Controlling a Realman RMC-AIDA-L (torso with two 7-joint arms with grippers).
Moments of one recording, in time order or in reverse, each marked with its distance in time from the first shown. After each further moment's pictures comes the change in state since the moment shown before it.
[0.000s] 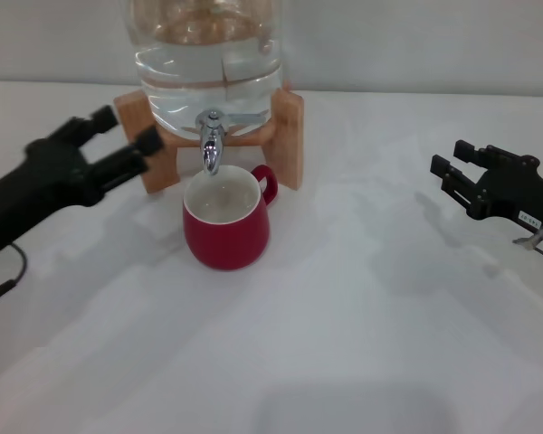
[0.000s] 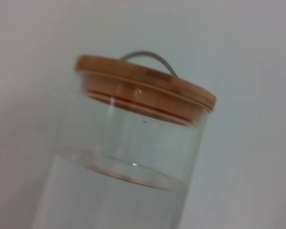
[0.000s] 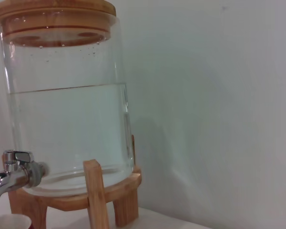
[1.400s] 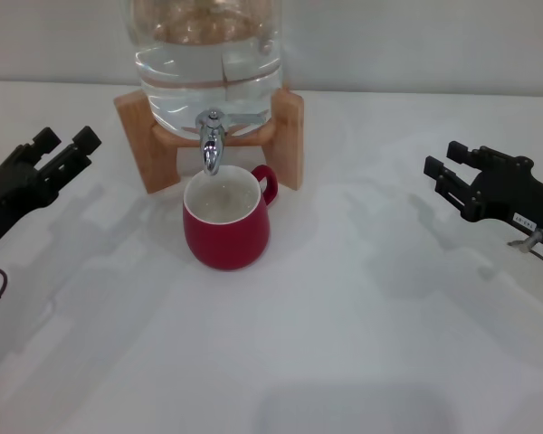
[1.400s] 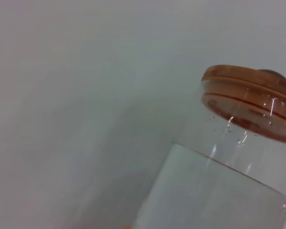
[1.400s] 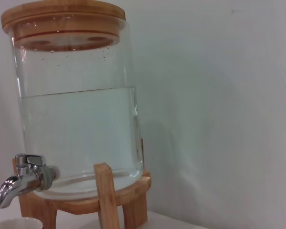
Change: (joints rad) left arm -0.133 0.004 -0.241 -0.426 -0.071 -0.048 0.136; right arm 0.000 0.006 -0.006 0.000 -0.002 0.017 0.000
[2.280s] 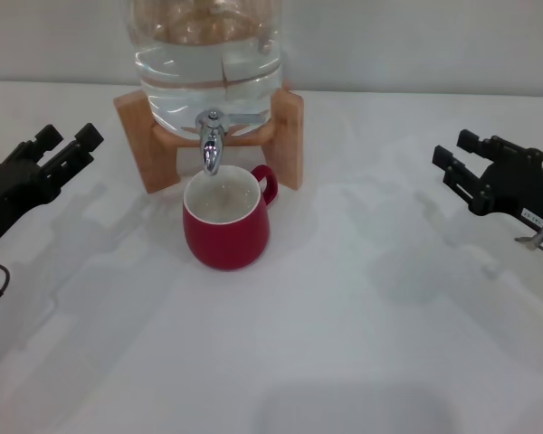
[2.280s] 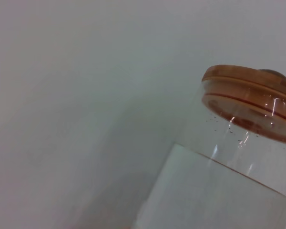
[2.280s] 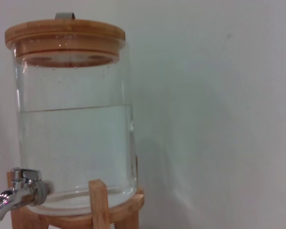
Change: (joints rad) left arm -0.010 0.000 -0.001 -0.005 0.000 0.008 -0.001; right arm -0.023 0.015 0.048 0.000 0.005 0.043 -0.070
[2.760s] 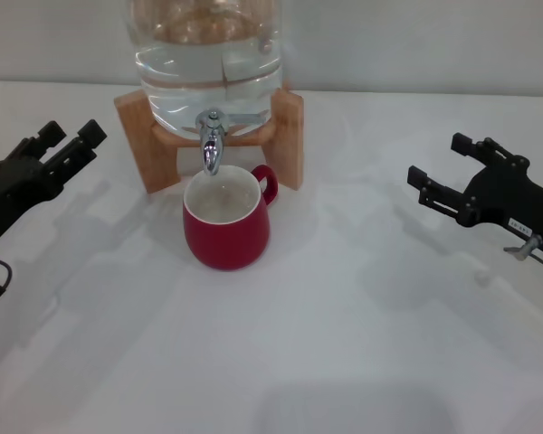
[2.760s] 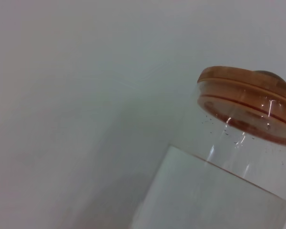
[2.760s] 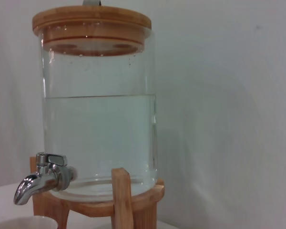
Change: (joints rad) left arm -0.007 0.000 0.001 0.000 0.000 -0.004 -0.001; right arm 0.000 0.009 0.023 0.011 -0.089 -0.002 0.005
